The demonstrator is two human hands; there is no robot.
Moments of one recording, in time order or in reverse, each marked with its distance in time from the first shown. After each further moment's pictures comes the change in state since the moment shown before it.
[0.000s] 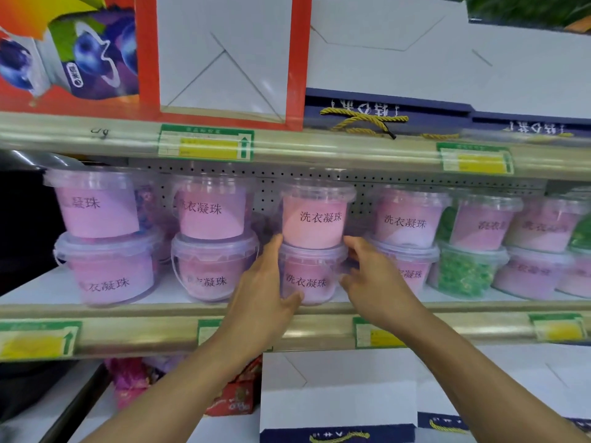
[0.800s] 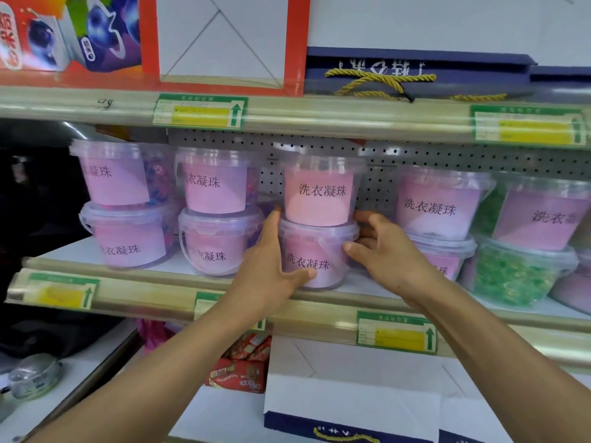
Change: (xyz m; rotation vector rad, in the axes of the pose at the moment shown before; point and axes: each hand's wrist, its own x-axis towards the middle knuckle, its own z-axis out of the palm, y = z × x) left_hand 0.013 0.001 0.023 -0.197 0.062 -0.175; right_hand 0.039 0.037 -0.006 0.269 -0.172 -0.034
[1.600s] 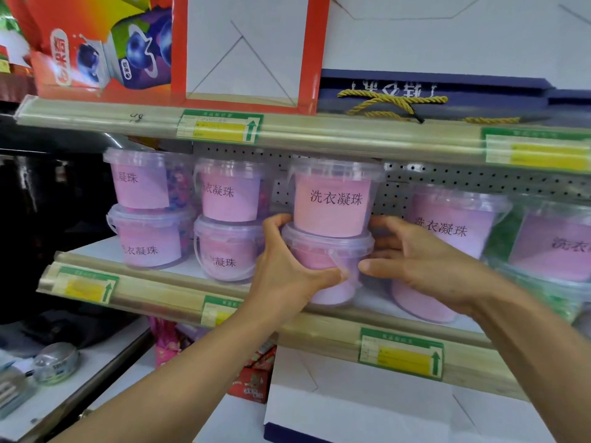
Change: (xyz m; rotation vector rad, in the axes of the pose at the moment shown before) left_hand -0.004 0.028 0.013 -0.193 0.262 -0.060; right_hand -0.008 -0.023 -0.042 0.198 -0.325 -0.073
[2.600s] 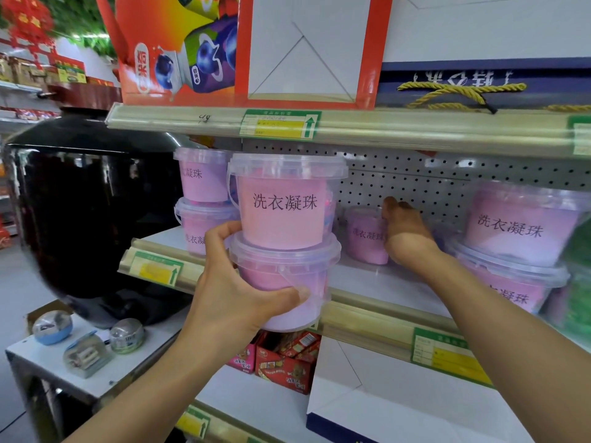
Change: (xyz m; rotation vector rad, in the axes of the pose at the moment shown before) left_hand -0.057 -0.003 -0.102 -0.012 0.171 -0.064; right_hand 0.113 0.029 0.040 -0.921 0.277 0.082
